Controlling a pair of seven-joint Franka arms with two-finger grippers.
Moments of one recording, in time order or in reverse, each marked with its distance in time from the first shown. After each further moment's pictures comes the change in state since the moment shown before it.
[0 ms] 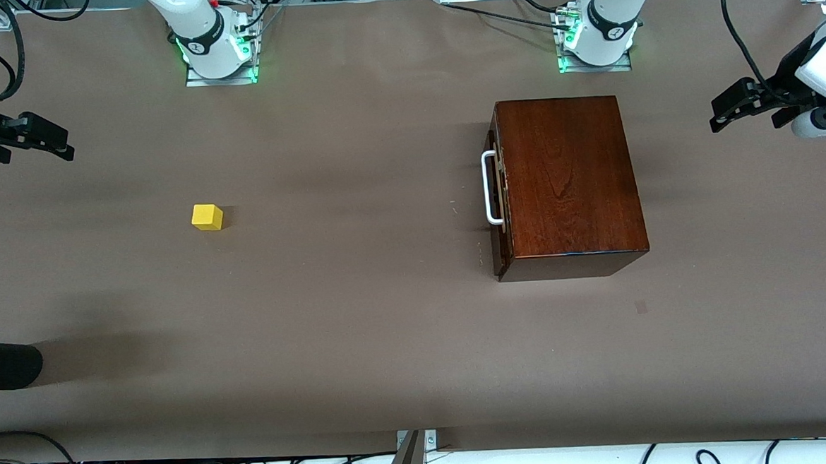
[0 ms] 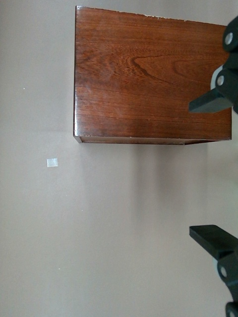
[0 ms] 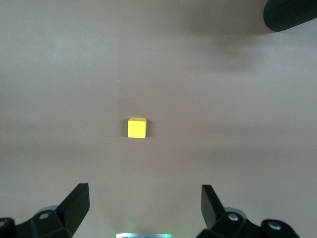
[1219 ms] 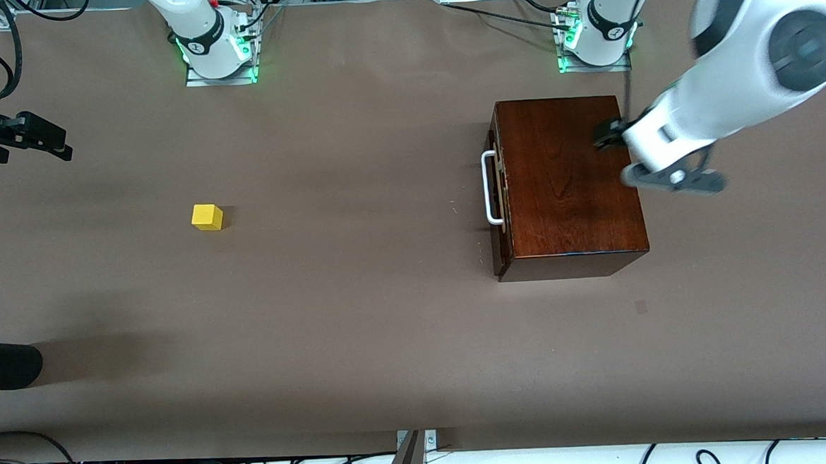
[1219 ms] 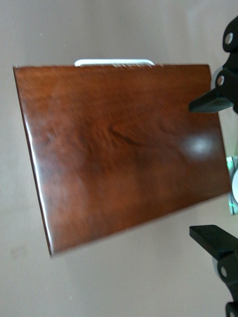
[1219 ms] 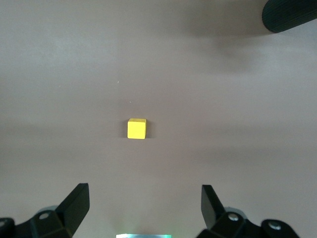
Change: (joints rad) left arm -0.165 0.276 -0.124 0.120 -0.045 -0.055 -0.092; right arm -0.001 0.000 -0.001 0.005 0.000 0.000 0.000
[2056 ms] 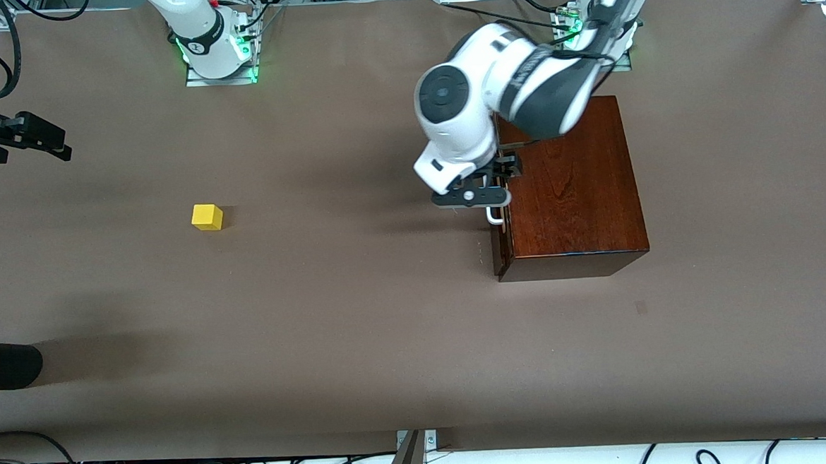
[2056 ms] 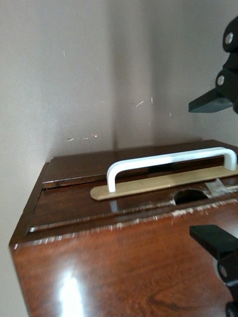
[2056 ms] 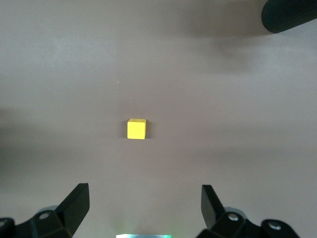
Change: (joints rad) left arm -0.419 0.289 -0.008 0.080 0.284 0.181 -0.524; right arm -0.001 0.000 0.000 0.001 0.000 0.001 0.000
